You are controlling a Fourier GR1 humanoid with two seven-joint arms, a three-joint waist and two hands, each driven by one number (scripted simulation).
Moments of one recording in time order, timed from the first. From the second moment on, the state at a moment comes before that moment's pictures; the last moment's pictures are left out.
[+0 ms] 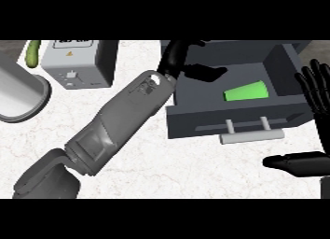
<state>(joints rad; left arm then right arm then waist) -1.27 0.00 -0.63 -0.43 0.56 0.44 -0.25 -0.13 -0.18 -0.17 -1.86 -0.06 0.24 -0.06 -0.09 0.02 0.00</state>
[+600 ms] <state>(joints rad) -1.25 0.00 -0.66 -0.53 0.65 0.53 -0.38 -0.10 -0.21 -0.20 -1.89 -0.24 0.36 -0.04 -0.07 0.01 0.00</state>
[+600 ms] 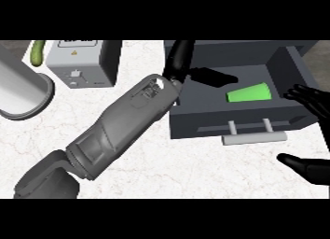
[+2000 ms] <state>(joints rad) -0.90 0.35 -0.45 -1.08 0.68 0.44 -0.22 -0.11 -0.28 0.07 -1.85 0.43 0.28 -0.05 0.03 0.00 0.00</state>
